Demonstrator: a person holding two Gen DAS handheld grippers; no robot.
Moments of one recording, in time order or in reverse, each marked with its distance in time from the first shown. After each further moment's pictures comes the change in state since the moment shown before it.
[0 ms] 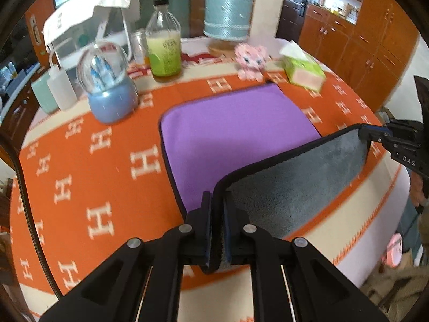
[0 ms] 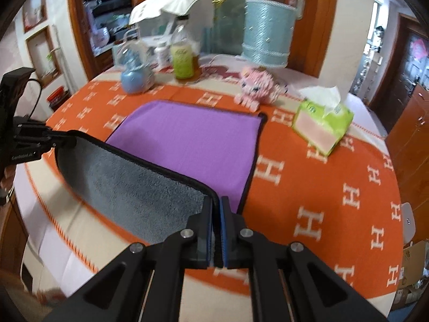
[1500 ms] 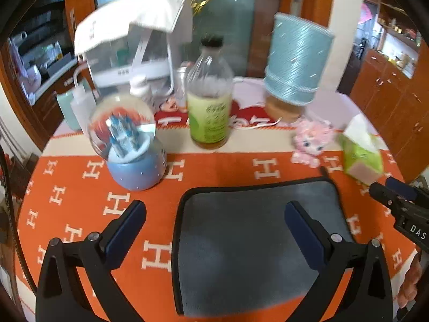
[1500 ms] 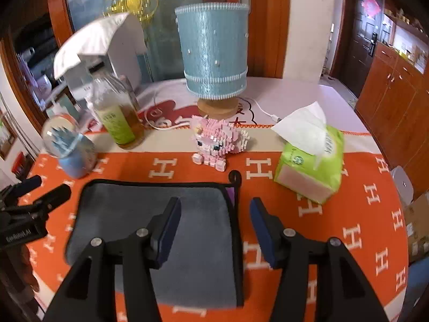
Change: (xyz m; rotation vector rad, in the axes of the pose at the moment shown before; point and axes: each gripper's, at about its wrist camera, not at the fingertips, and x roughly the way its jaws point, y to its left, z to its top) left arm 0.042 0.010 0.122 -0.236 -0.120 0.199; right arm 0.048 -0.027 0.113 0.293 -0.017 -0.130
